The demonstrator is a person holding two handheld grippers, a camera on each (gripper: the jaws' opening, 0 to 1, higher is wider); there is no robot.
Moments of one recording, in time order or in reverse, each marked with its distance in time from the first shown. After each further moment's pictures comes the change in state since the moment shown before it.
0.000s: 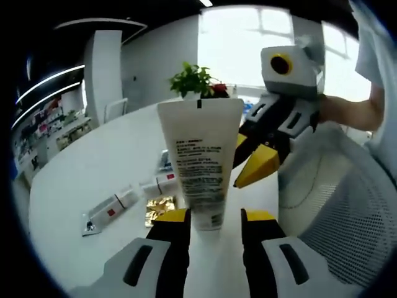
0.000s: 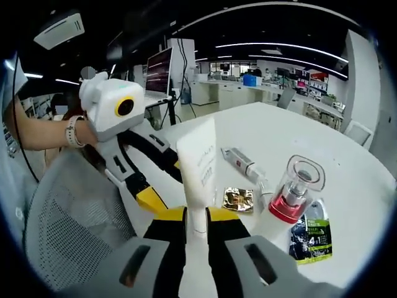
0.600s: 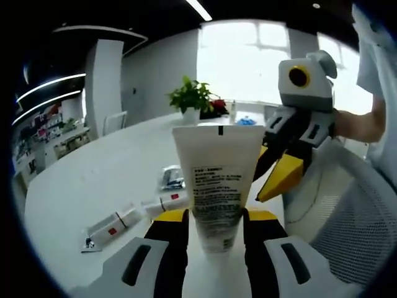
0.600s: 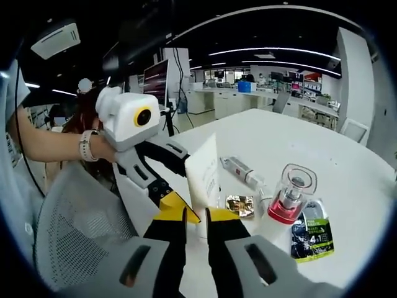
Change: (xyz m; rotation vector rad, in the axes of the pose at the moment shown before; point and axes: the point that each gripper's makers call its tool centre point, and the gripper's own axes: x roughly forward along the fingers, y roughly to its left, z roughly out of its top) left arm 0.007 0.014 0.023 -0.015 -0.119 -0.024; right arm -0.014 0.000 0.013 0.045 -0.061 -0.035
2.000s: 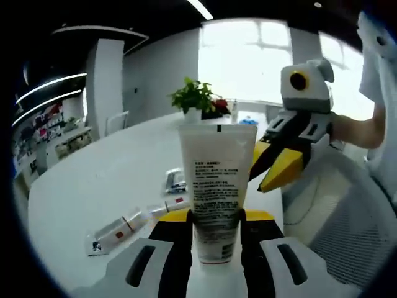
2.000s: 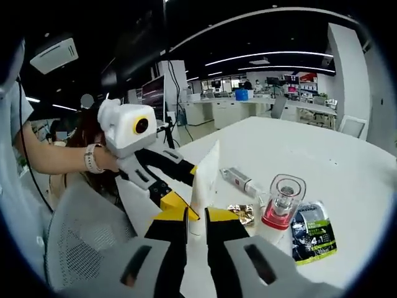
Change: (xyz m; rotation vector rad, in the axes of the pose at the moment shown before) left arm -0.003 0.001 0.015 -0.004 0.007 -0.002; right arm -0.008 -0.004 0.014 0.057 -0.074 0.005
